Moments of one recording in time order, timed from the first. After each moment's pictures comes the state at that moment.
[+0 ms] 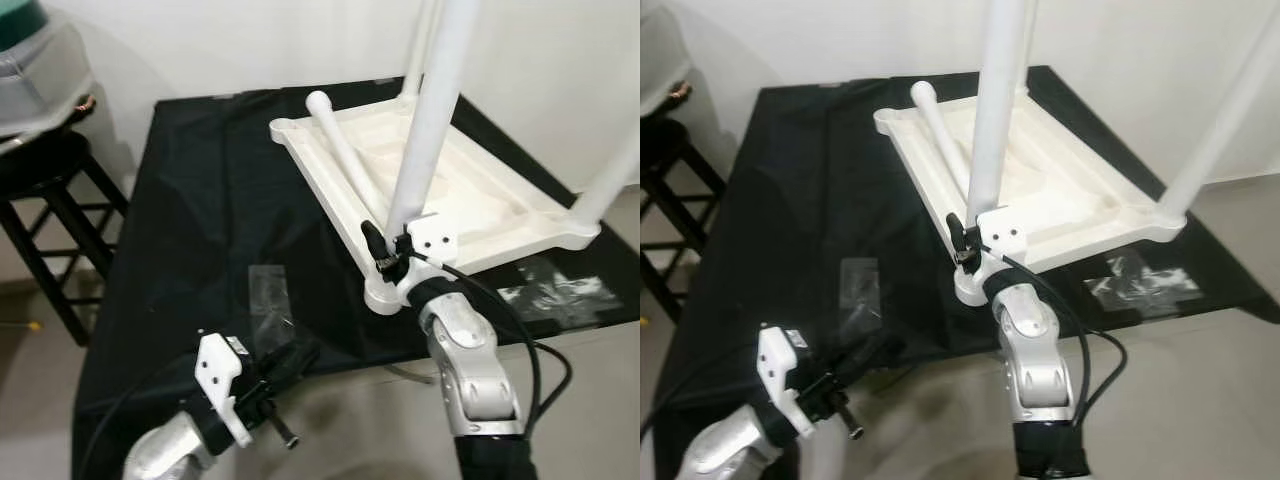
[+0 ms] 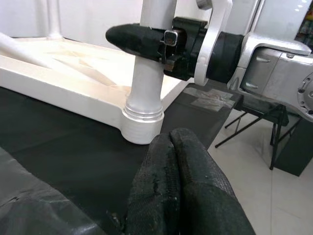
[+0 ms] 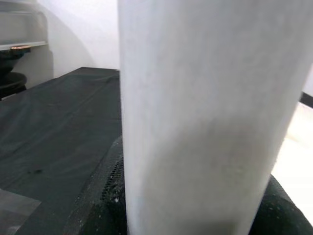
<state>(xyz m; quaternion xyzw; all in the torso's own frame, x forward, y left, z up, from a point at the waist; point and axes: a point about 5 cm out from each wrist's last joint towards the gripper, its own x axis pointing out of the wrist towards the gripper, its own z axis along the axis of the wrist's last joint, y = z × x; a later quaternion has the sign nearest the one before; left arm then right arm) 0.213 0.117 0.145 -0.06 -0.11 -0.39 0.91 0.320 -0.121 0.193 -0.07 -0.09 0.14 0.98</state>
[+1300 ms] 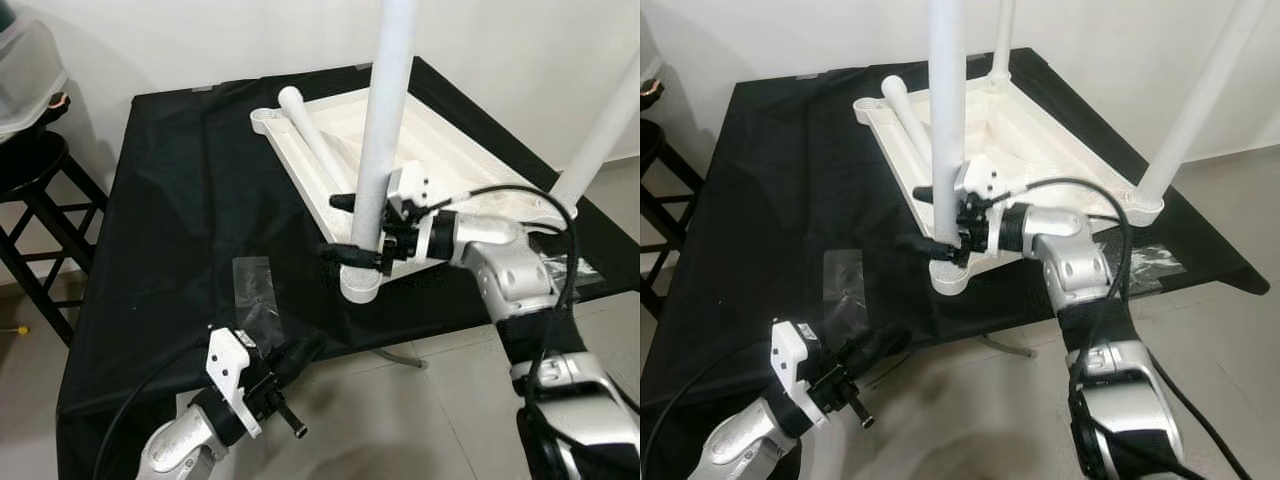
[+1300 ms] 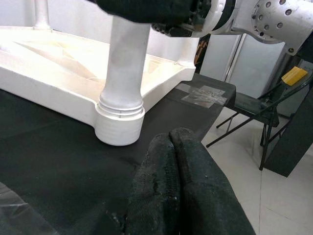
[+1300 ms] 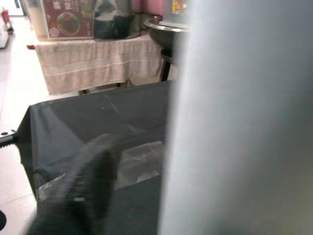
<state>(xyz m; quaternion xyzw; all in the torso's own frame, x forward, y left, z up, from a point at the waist) 0.215 0.111 0.136 -0.08 -0.11 -0.38 0.92 0.356 -0.135 0.251 -0.13 -0.05 0.58 0.80</state>
